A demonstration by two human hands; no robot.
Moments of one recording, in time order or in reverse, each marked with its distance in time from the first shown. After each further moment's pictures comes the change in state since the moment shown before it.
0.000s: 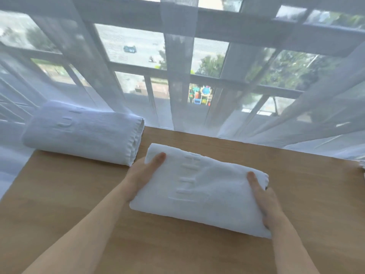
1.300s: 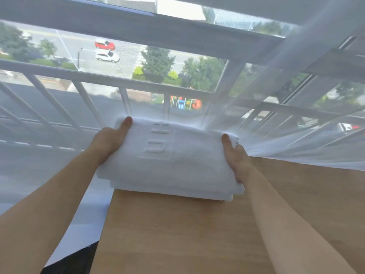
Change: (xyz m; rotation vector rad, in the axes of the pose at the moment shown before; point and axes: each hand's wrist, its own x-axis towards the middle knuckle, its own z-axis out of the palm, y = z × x) left_hand 0.180 0.012 -0.416 0.365 0.272 -0.026; right_hand -0.080 -0.205 0.391 -0.135 0.006 -0.161
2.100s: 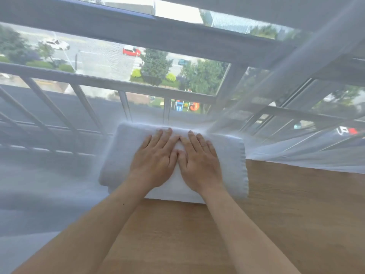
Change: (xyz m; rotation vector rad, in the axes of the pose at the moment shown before) left_hand -0.077 0.033 0.083 0.578 0.044 0.822; right_hand -0.067 -0.017 0.077 -0.813 0.062 -0.857
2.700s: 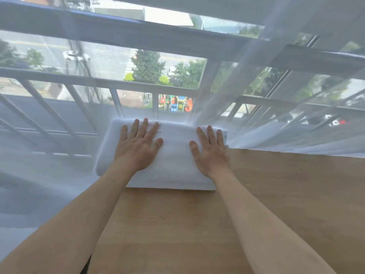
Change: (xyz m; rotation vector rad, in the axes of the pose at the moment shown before) left_hand 0.004 -0.032 0.003 0.076 -0.070 -0.119; right_hand -0.023 0.057 -0.016 0.053 -0.153 0.310
